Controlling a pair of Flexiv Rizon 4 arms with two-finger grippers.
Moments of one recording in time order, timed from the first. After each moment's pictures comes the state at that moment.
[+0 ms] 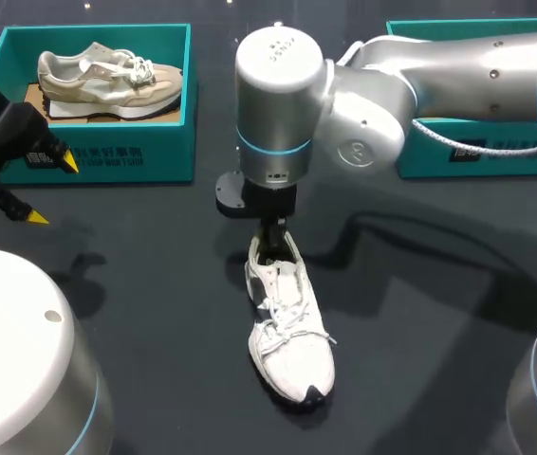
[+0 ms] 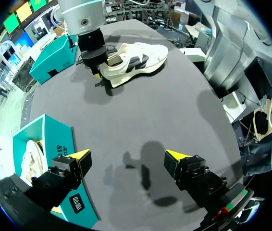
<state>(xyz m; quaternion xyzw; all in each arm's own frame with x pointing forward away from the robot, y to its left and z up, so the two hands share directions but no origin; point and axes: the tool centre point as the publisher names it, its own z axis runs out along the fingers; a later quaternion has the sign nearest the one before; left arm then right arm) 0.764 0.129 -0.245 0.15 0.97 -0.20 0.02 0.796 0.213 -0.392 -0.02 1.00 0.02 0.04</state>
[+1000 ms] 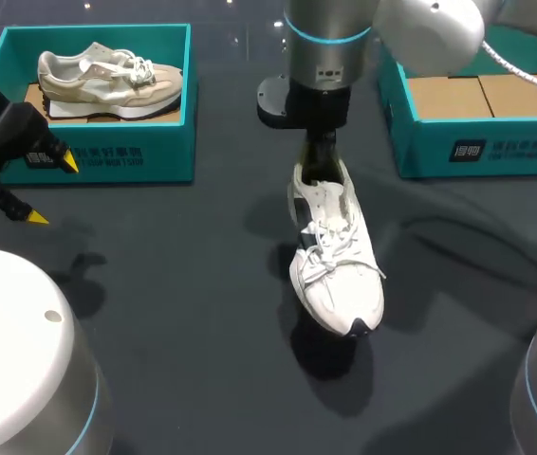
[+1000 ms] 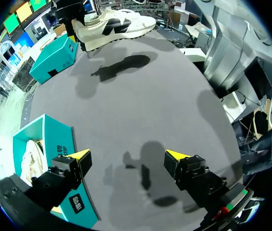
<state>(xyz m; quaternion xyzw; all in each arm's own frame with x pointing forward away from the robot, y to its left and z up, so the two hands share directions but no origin) 0.764 0.129 -0.245 0.15 0.97 -0.20 0.02 0.830 0.139 -0.239 0.01 1.00 0.00 0.08</state>
